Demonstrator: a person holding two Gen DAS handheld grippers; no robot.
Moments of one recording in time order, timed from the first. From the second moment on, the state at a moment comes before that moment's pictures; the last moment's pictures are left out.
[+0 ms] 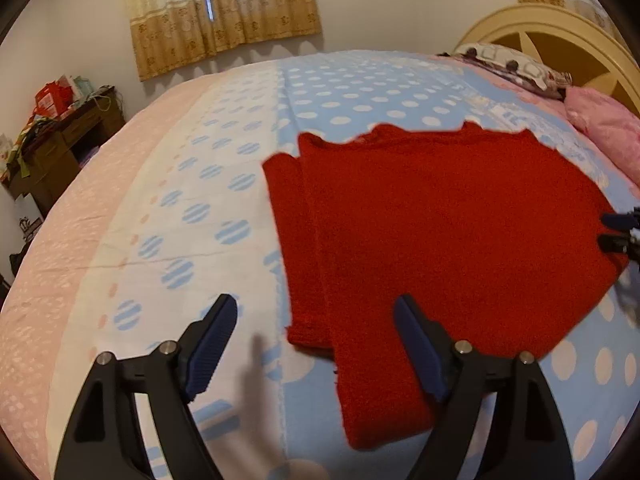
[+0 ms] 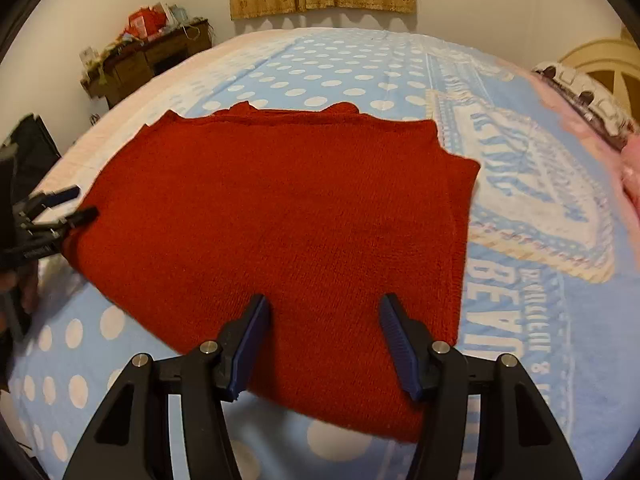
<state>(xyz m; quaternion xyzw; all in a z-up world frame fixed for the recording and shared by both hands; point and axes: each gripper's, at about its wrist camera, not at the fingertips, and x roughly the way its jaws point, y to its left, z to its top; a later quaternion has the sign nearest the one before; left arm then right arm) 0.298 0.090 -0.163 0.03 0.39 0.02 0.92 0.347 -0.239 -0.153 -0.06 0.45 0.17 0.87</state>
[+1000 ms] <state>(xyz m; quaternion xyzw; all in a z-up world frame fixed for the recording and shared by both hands) 0.255 0.177 -0.169 -0.07 0.40 0.08 0.91 0.268 -0.037 -0.138 -0.28 0.37 0.30 0.83</state>
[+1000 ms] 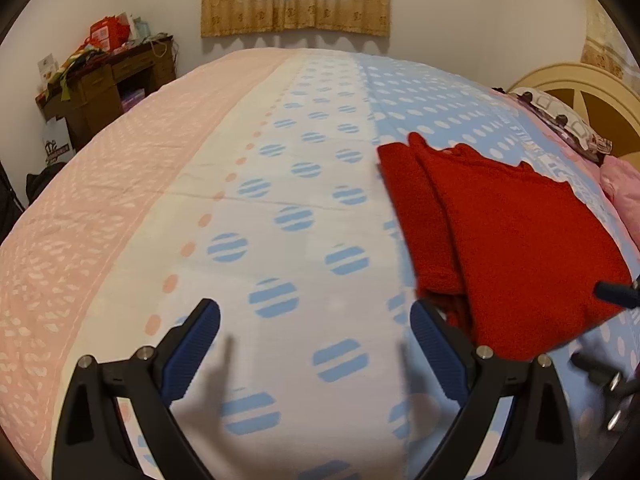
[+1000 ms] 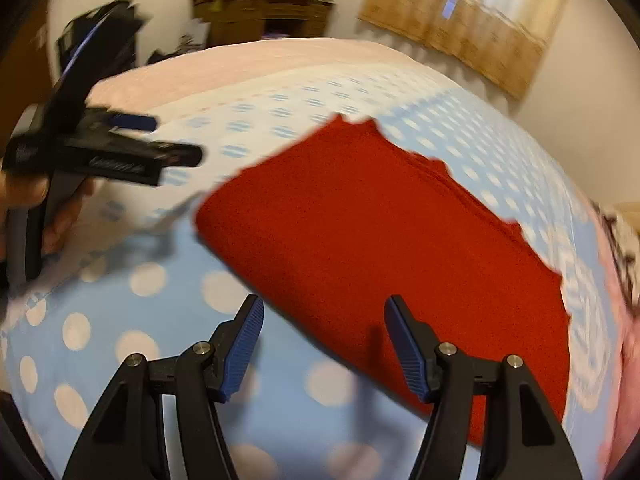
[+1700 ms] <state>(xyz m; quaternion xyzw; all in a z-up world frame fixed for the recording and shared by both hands) 0.303 0.183 -0.157 -0.05 0.41 0.07 0.91 0.254 0.025 -0.173 -0.38 0.28 0.26 0.84</state>
